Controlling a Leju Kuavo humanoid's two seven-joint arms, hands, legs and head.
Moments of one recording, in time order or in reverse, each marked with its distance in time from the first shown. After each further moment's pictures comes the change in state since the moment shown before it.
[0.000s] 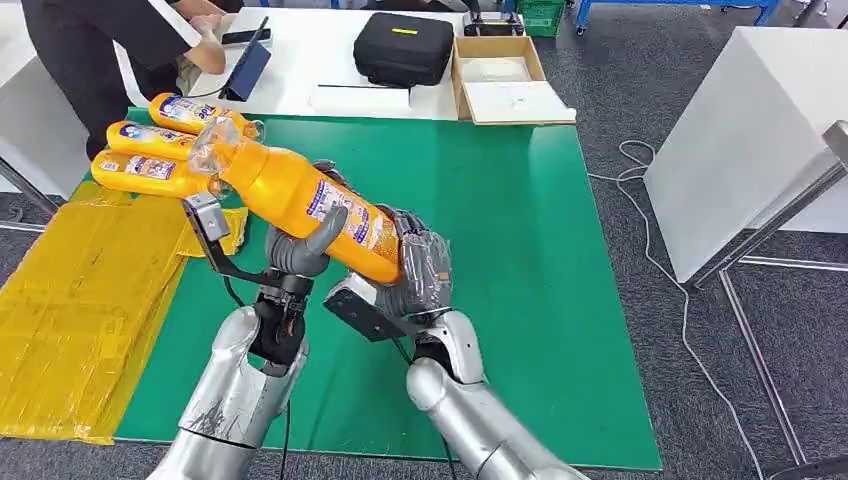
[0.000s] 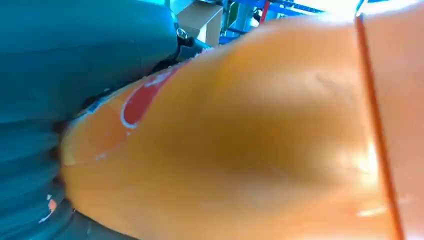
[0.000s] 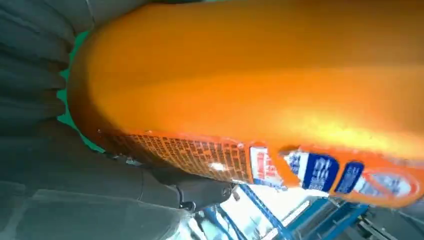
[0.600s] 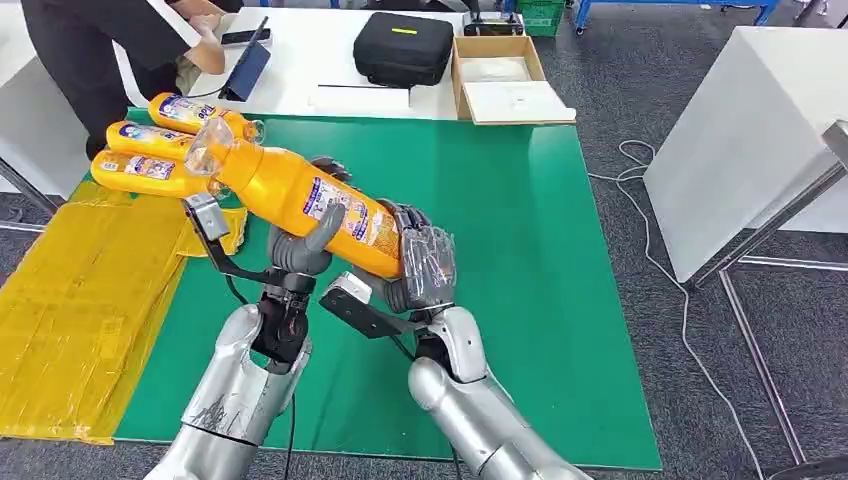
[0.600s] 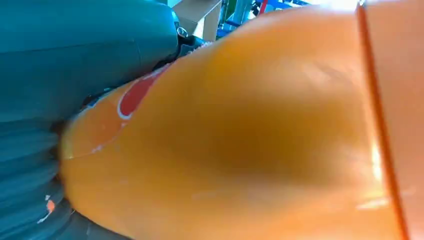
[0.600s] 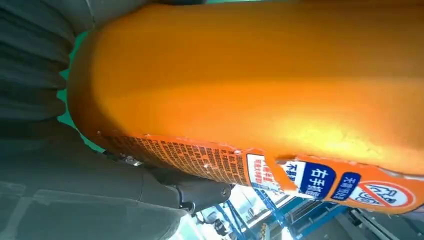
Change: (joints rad) left arm -0.016 0.000 -0.016 0.041 0.058 -0.019 -0.001; right arm 0.001 -0.002 -0.023 -0.027 0.257 0.000 0.141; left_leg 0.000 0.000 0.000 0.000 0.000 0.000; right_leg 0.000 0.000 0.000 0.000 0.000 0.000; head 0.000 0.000
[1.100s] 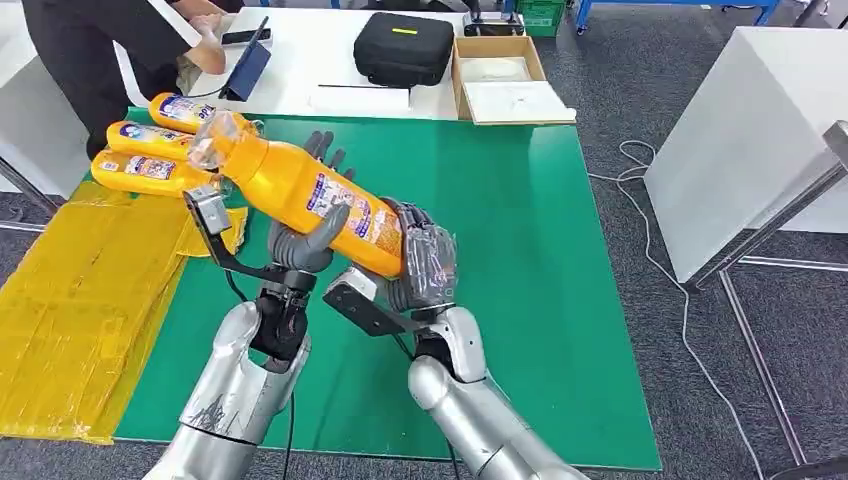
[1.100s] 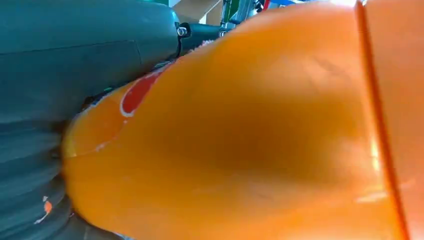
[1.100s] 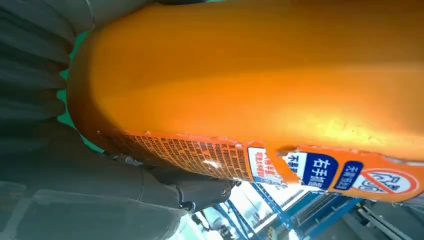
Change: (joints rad) left arm -0.001 0.000 -0.009 -0.022 -0.006 0.011 0.041; right arm 0.005 0.000 0.001 -0.023 -0.044 0.000 -0.010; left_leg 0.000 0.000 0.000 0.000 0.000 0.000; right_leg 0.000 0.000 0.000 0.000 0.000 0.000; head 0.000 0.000
